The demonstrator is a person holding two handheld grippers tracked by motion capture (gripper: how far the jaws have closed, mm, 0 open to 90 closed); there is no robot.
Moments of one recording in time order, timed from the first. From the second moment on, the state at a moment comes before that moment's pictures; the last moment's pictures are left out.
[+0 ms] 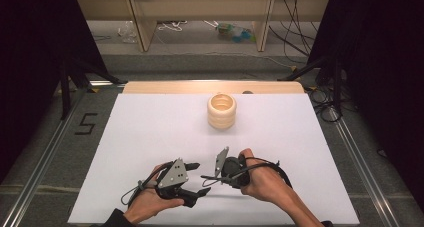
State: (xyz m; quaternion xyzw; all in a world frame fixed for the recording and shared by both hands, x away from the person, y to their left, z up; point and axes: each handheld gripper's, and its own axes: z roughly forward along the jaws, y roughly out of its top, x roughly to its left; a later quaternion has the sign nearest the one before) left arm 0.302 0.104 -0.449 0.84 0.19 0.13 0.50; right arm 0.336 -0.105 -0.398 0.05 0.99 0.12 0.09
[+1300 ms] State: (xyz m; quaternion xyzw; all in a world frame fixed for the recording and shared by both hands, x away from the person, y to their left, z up) left arm 0.302 0.094 -0.450 0.87 0.16 0.08 0.46; right arm 0.321 -0.087 -0.404 -0.04 0.99 0.10 0.09
